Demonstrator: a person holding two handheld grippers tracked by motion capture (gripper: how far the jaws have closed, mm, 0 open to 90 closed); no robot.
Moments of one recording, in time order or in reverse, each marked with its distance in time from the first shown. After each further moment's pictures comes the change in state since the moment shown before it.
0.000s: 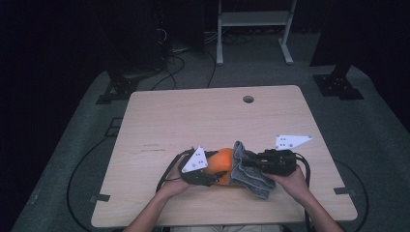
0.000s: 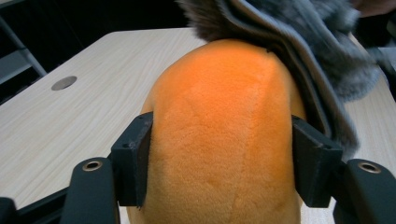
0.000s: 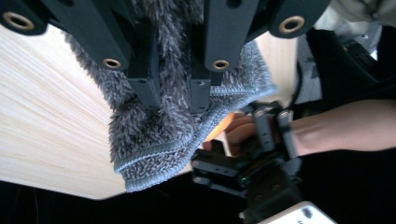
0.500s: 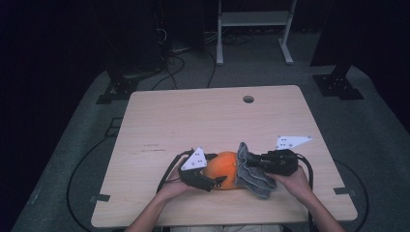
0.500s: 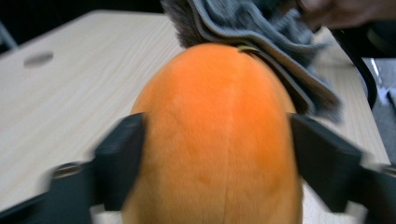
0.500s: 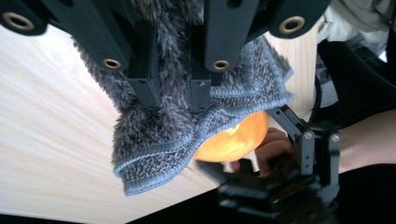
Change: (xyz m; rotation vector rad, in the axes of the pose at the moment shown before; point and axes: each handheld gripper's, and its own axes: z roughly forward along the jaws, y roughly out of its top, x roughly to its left) left arm 0.003 -0.004 0.000 0.042 -0.056 -0.187; right arm -0.013 -0.020 -0.002 0.042 -0.035 0.058
